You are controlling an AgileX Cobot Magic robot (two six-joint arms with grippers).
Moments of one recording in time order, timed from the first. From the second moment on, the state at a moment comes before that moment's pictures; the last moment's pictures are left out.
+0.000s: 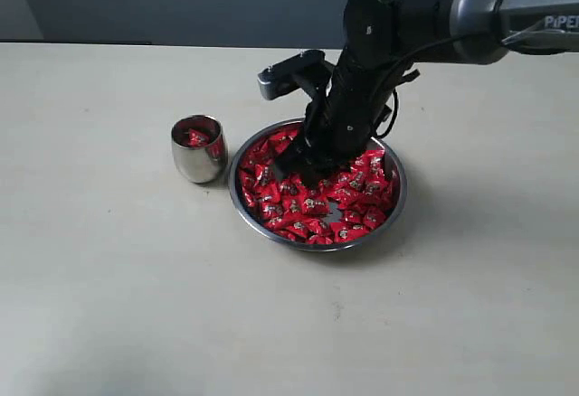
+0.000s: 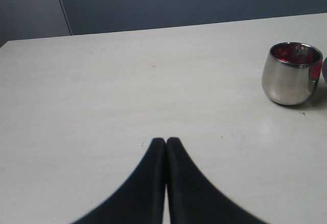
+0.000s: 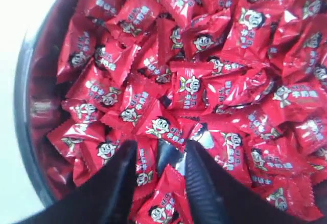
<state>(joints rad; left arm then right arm) 0.11 0.00 0.01 0.03 0.34 0.03 0.71 2.00 -1.40 0.18 0.83 -0.26</state>
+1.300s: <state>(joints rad) 0.11 0.00 0.01 0.03 0.34 0.03 0.76 1.94 -1.53 0.24 0.70 -0.26</state>
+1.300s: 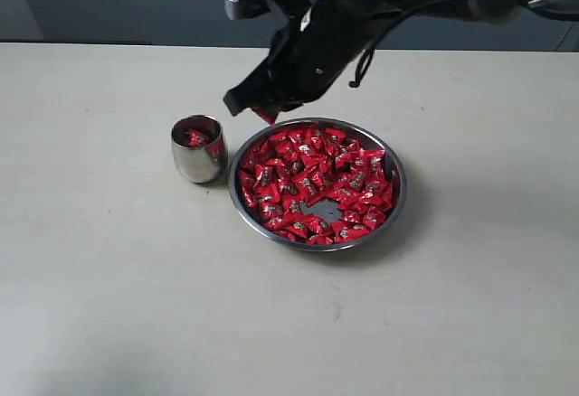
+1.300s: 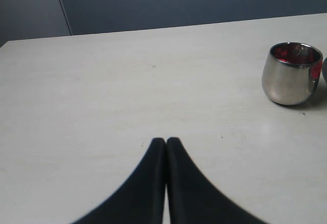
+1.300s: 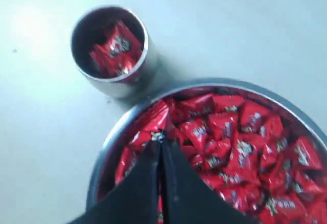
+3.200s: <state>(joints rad) 0.11 0.00 0.01 0.03 0.34 0.03 0.84 2.05 -1.82 -0.19 1.04 0.04</state>
